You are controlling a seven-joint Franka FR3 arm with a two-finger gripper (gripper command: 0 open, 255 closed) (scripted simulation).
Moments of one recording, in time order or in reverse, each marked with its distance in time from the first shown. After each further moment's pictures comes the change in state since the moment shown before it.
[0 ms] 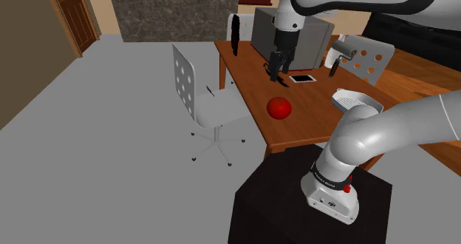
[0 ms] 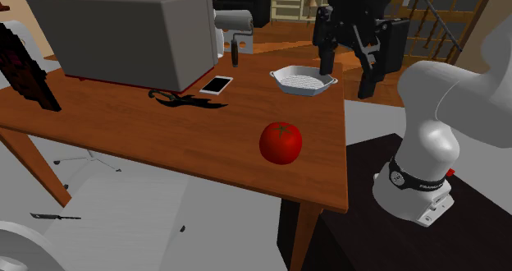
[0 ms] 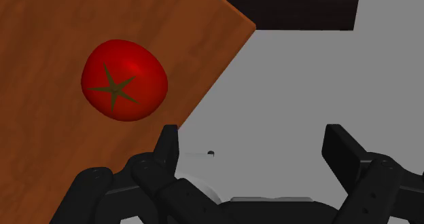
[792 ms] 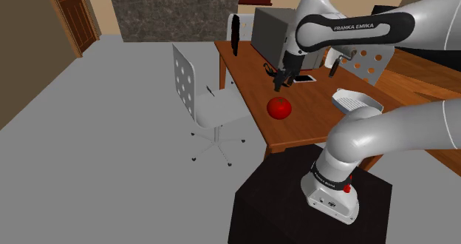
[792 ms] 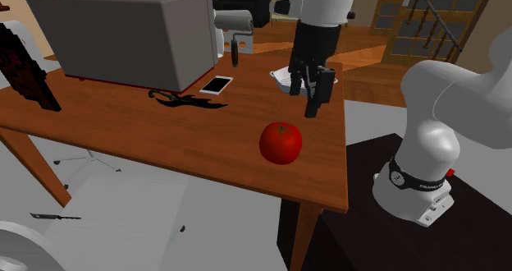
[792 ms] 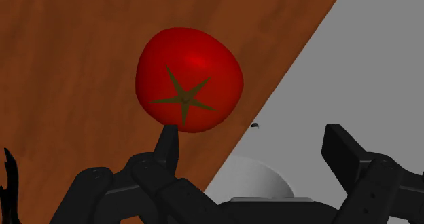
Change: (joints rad) arm -0.135 -0.055 -0.139 -0.281 -0.125 0.374 -0.028
